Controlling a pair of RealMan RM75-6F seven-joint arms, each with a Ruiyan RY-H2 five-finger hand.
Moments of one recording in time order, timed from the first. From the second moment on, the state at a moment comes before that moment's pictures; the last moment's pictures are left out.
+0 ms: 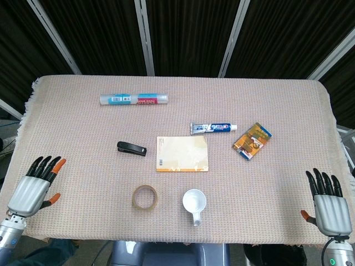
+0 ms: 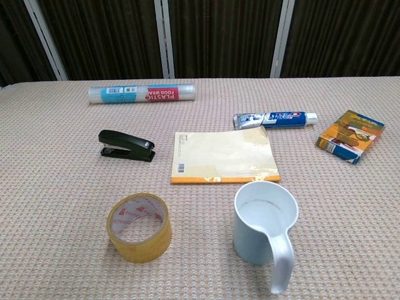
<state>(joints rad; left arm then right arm) -0.18 -1.19 0.04 -1.52 1.64 1.42 0.21 0.00 -1.16 0.03 -1.70 -1.45 1.50 -0.36</state>
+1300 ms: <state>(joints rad) -0.50 -1.61 -0.17 -1.17 1.51 1.15 0.10 0.00 -1.13 0.04 -1.70 -1.45 1.51 -0.30</state>
